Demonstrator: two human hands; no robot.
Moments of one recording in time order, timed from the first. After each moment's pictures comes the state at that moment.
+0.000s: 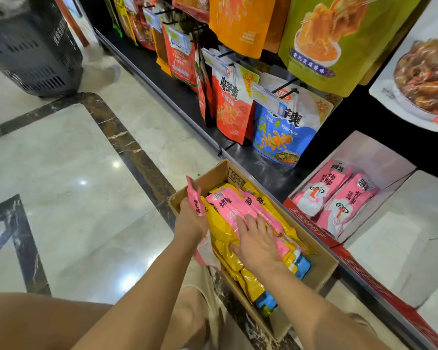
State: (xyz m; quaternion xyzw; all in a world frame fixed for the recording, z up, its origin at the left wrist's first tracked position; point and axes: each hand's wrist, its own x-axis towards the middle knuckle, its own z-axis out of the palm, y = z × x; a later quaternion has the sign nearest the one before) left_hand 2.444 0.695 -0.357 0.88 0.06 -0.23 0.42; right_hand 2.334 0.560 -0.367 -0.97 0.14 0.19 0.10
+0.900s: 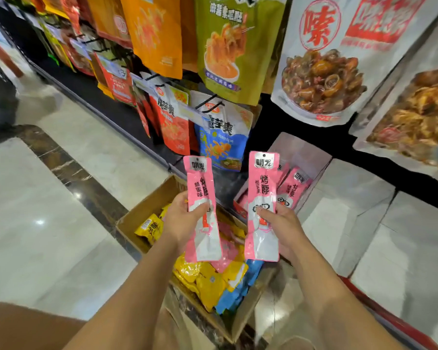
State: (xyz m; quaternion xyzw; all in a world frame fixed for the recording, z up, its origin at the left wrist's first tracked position) left_hand 2.406 0.598 -0.305 0.72 -0.05 -0.28 0.63; right_hand 2.264 0.415 -0.309 -0.55 0.43 -0.10 0.71
